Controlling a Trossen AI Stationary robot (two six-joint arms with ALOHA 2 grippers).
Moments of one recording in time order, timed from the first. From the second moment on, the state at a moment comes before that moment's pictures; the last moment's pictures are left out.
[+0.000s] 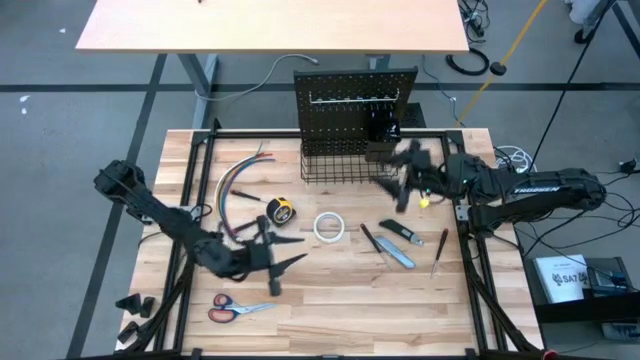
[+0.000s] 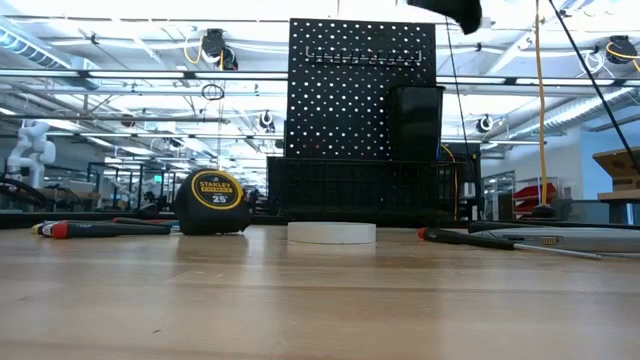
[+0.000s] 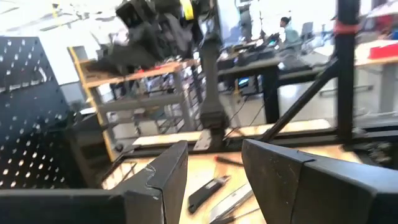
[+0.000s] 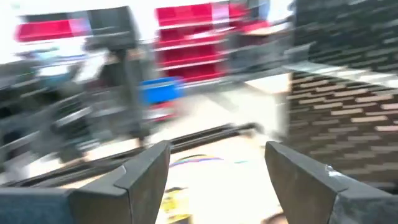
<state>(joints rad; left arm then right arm) -0.60 1.38 0.75 0.74 -0.78 0.27 -0.02 0.92 0.81 0.10 0.29 0.17</state>
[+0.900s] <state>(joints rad) -0.95 1.65 0.88 -0.47 -0.20 -0.88 0.40 1.51 0.81 0.40 0.13 0.28</state>
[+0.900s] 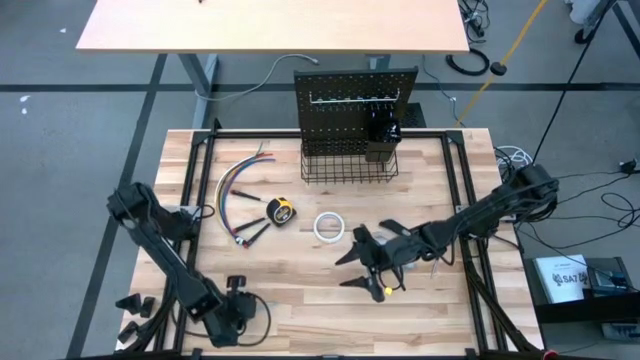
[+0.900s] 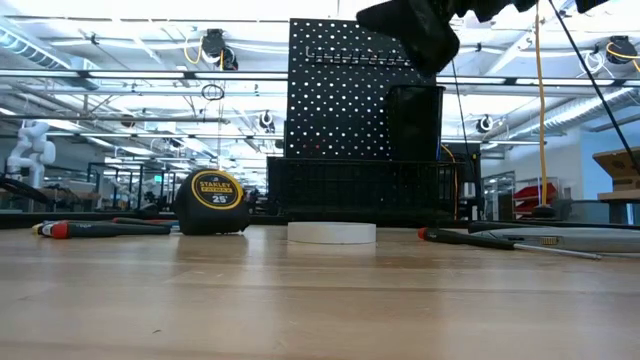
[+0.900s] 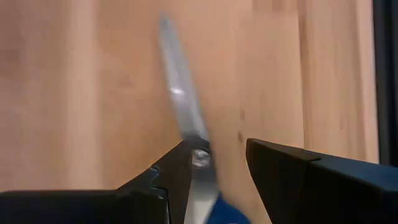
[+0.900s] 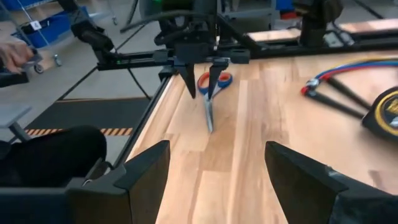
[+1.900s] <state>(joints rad) -0.97 1.69 0.95 -0.61 -0.26 -0.80 0.42 1.52 0.81 0.43 0.14 0.30</state>
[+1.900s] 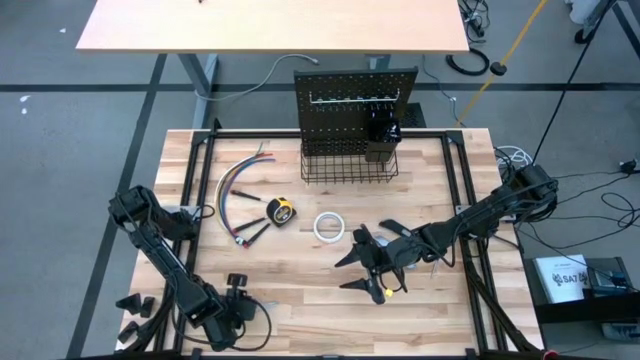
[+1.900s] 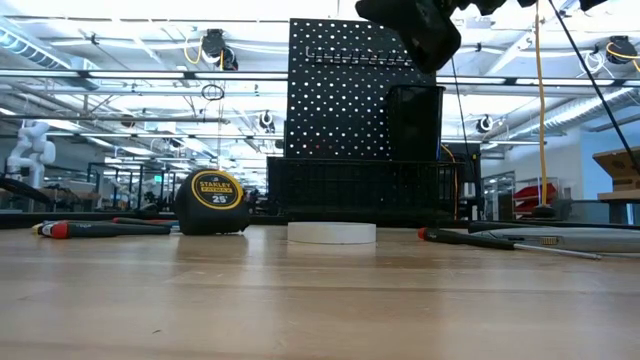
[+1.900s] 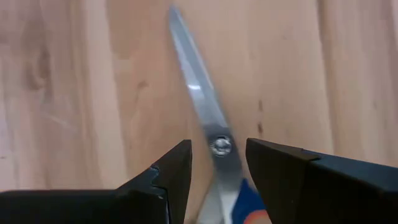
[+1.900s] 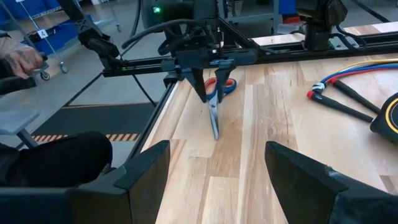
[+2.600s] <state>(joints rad) -0.97 1.79 0.96 -0.60 -0.21 -0.80 0.42 1.52 0.81 0.43 0.14 0.29</state>
